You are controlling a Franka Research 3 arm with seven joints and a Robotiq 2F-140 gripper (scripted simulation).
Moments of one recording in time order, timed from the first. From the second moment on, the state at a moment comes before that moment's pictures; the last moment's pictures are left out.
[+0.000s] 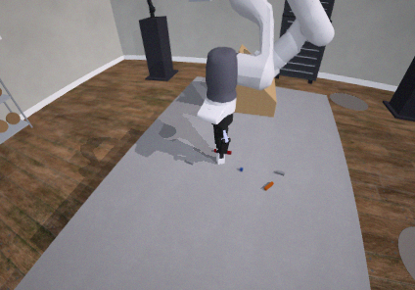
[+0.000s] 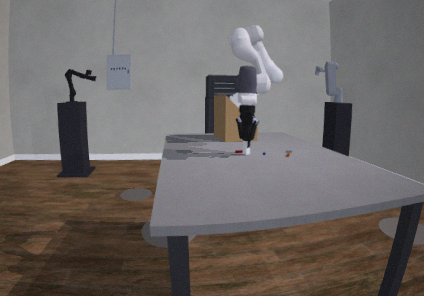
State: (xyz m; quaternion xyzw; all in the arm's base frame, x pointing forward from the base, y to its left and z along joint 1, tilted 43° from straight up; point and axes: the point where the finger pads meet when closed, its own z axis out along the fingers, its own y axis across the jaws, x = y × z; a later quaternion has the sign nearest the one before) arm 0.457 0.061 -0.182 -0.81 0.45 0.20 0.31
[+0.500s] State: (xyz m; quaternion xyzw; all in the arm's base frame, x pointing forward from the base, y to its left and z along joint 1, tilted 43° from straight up) arm 0.457 0.061 -0.182 -0.81 0.45 0.20 0.31
